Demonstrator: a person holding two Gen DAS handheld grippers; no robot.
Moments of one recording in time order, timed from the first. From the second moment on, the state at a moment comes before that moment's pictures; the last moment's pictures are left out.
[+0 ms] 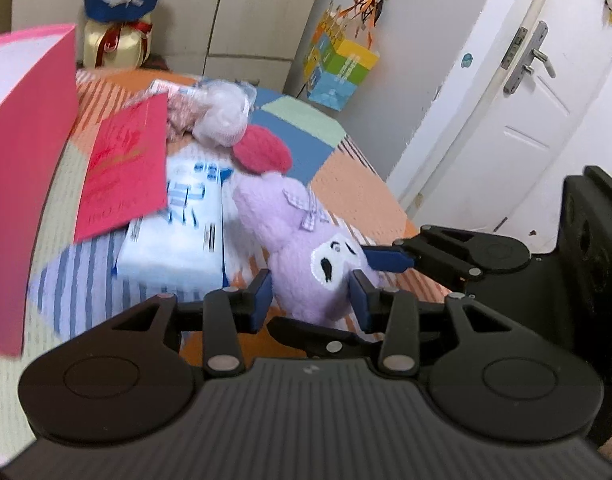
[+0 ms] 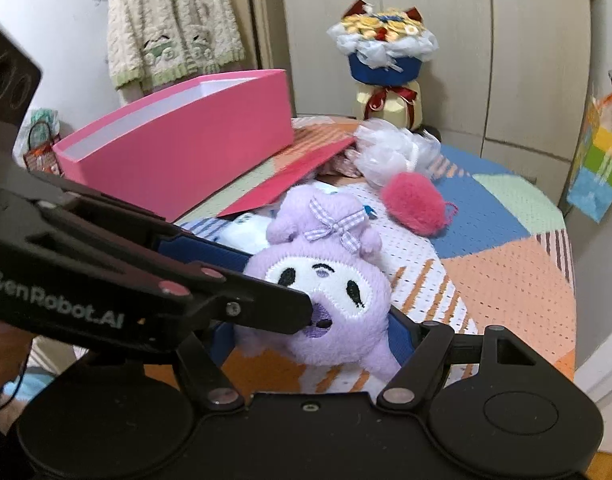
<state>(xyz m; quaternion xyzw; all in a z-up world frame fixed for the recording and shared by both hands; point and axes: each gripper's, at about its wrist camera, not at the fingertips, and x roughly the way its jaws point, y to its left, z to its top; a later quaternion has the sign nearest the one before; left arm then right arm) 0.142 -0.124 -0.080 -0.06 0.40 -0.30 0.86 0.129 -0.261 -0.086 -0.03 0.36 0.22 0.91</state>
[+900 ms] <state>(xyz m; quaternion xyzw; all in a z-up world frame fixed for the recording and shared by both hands) 0.048 0.005 -0.008 -0.06 0.43 -0.28 0.85 0.045 -0.132 0.000 -0.12 0.36 0.32 0.87</state>
